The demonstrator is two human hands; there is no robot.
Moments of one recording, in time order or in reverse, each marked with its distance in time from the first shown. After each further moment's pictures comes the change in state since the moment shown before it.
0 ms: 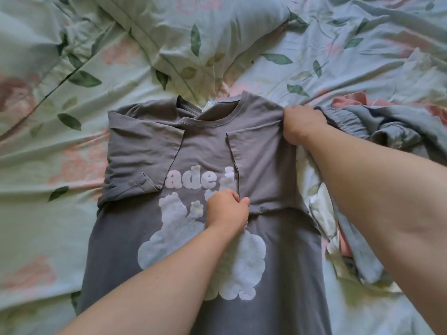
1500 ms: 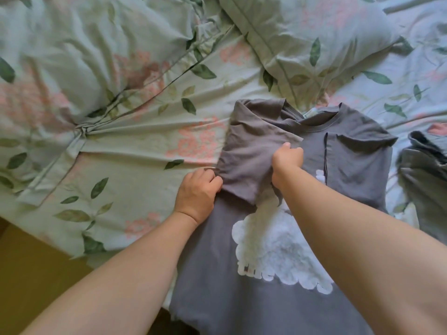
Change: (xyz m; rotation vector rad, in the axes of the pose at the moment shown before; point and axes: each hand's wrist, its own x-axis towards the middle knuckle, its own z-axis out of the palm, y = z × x) left_hand 0.032 -0.192 -0.215 0.690 0.597 0.854; right_hand -0.106 -0.293 -0.017 1.584 -0.049 0.717
